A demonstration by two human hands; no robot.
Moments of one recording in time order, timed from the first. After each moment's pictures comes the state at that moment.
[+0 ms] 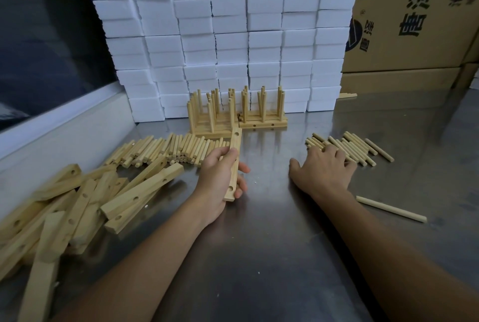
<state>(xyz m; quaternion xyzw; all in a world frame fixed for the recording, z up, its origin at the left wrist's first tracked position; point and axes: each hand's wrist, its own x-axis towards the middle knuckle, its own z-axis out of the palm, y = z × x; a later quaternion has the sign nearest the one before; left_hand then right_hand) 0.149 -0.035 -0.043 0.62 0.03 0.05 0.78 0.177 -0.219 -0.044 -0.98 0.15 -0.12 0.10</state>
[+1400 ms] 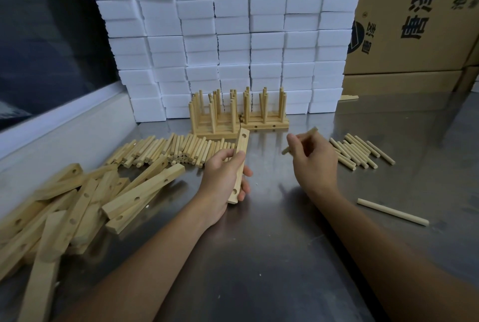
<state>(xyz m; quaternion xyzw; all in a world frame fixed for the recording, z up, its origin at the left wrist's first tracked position) 0.150 -0.039 -0.044 0.65 0.02 0.05 0.76 0.177 -0.209 -0.045 -0.79 -0.02 -0.30 0.54</state>
